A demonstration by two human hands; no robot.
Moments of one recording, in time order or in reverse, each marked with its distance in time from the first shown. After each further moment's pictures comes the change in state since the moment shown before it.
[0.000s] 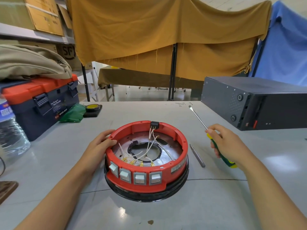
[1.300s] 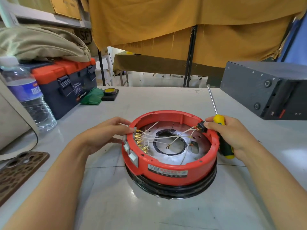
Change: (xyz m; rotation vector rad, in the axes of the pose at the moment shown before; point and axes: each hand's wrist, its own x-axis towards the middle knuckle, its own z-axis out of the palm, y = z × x) left_hand -0.005 0.024 -0.035 0.267 -0.309 -0.200; right_hand -0.012 -0.028 0.042 0.553 -0.123 0.125
